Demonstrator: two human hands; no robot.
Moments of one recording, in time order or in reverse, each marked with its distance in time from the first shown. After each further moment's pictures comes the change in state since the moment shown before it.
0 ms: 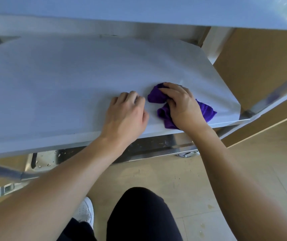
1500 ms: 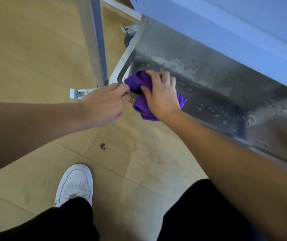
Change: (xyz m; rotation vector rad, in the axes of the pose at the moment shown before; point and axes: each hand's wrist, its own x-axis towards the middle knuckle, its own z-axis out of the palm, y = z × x) left_hand -0.314 -0.265 0.022 0.201 -0.456 -0.097; right_hand -0.081 -0.237 0.326 0.029 -0.371 -0.309
